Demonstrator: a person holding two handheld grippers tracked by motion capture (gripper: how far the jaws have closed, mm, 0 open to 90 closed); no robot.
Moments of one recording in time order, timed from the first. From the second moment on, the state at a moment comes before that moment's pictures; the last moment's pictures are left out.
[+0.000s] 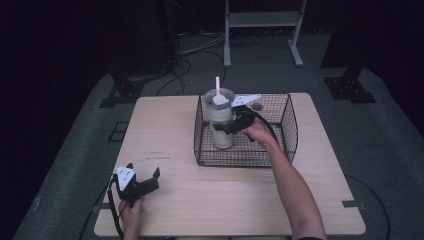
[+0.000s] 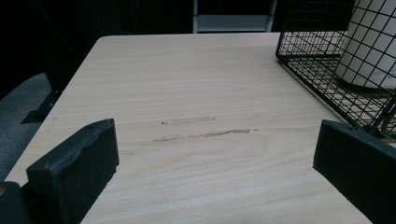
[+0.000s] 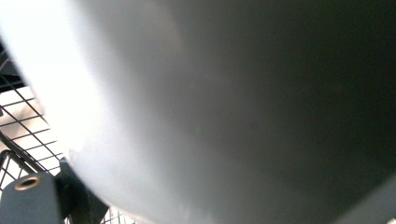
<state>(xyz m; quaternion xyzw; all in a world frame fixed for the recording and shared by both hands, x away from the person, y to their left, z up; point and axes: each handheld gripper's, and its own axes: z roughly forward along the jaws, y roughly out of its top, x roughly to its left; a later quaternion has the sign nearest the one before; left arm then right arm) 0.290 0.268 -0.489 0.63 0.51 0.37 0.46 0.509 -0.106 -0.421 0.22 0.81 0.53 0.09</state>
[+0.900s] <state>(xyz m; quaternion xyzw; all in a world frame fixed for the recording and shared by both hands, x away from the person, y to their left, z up) 0.289 0.267 -0.489 0.63 0.51 0.37 0.46 0.506 -0.111 -0.428 0.19 0.81 0.54 0.09</state>
